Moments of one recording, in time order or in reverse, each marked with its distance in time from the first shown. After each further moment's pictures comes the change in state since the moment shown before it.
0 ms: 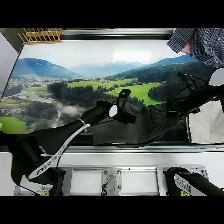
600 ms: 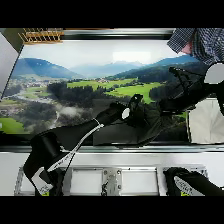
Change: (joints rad) left arm -0.048 -0.130 0.154 -0.007 -0.058 0.000; right arm 0.143 0.013 0.080 -0.002 0.027 0.064
